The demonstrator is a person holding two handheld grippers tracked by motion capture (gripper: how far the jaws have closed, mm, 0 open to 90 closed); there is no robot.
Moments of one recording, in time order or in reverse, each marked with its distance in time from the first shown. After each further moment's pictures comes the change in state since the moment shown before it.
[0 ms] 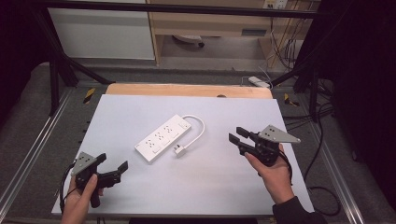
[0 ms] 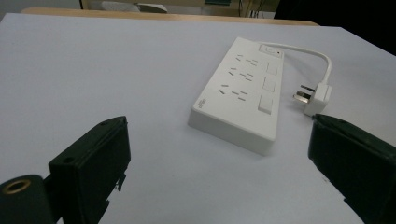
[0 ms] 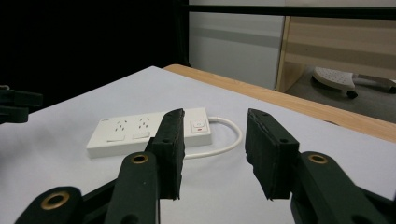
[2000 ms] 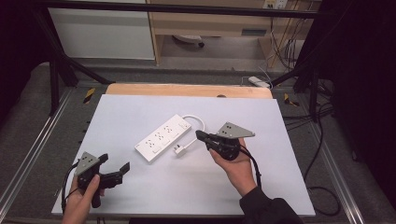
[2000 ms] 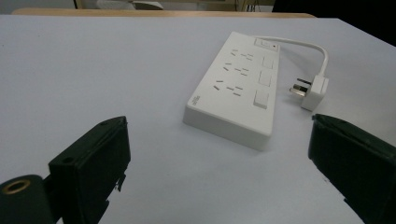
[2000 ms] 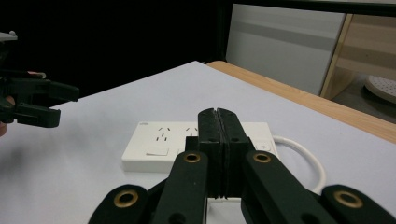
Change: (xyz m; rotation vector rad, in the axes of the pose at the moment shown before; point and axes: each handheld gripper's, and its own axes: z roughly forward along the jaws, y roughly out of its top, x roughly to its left) left arm -0.004 -0.001 0.002 0.017 -0.011 0.032; right arm 0.052 0.001 0.081 0.022 0.147 -0.070
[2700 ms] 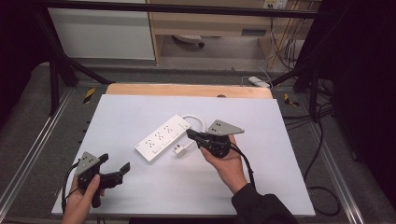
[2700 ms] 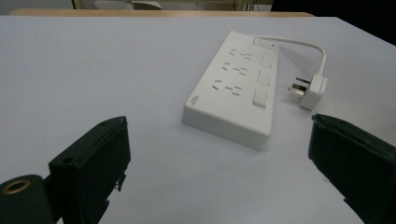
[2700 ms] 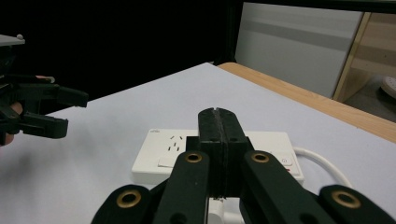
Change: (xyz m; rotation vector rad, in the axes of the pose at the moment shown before) left arm 0.000 0.000 0.001 0.002 -0.004 0.006; right arm 0.010 0.007 0.023 0.010 0.036 -0.005
